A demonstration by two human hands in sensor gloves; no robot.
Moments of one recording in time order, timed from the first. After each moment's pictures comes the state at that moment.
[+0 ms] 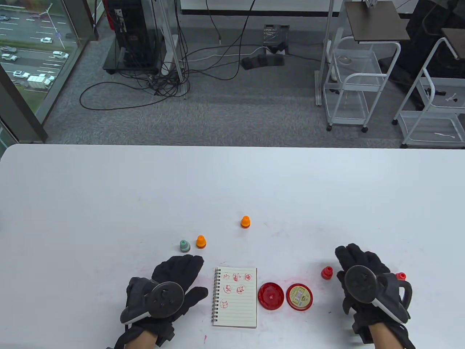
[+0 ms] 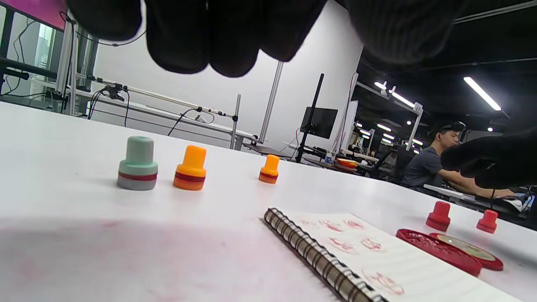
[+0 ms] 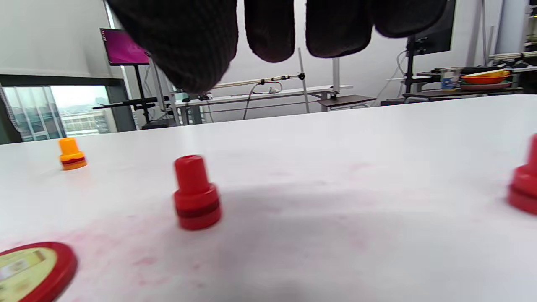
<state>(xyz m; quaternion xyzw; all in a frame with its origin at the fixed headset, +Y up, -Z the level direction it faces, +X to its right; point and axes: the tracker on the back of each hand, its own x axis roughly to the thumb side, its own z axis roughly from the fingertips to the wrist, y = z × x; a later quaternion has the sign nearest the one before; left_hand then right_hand) -0.183 -0.684 -0.221 0.04 -0.26 0.15 0.95 0.269 -0.686 -0.229 -0.01 -0.02 1.00 0.06</state>
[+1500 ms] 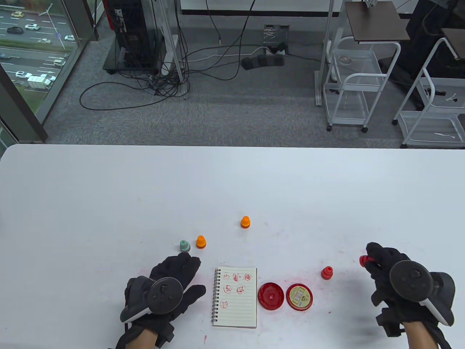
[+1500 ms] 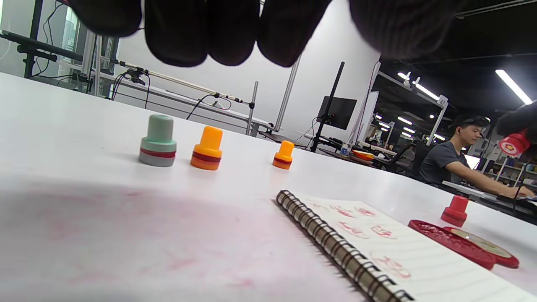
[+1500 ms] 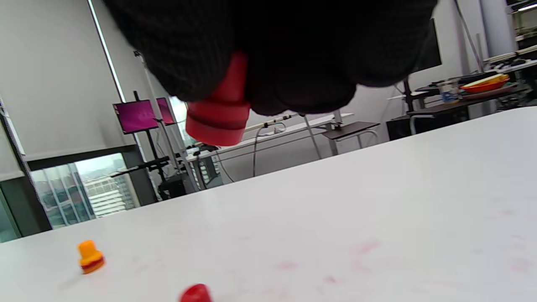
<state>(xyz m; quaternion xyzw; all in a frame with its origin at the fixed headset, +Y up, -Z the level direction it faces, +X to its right) -0.183 -0.690 -0.223 0.00 -0.23 0.15 0.96 0.293 -0.636 -0.216 0.01 -0.11 0.98 0.16</state>
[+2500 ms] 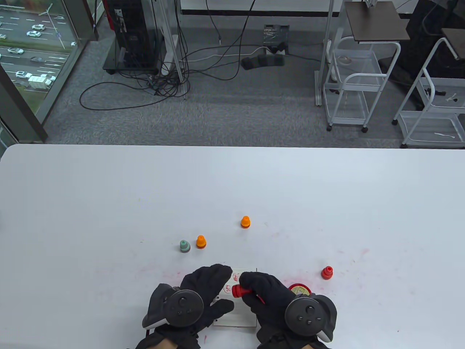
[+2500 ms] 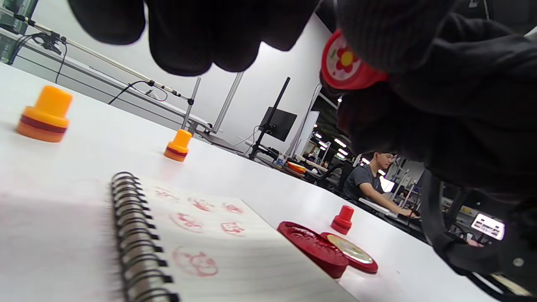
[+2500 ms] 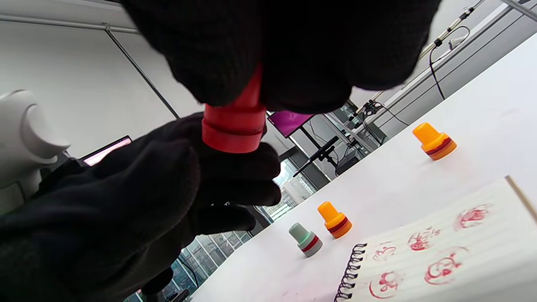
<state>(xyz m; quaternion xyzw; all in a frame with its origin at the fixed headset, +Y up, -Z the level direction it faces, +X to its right) -0.132 -0.691 -0.206 0.01 -0.33 0.25 0.91 0.089 -0.688 -0.187 0.24 -0.12 0.87 0.41</state>
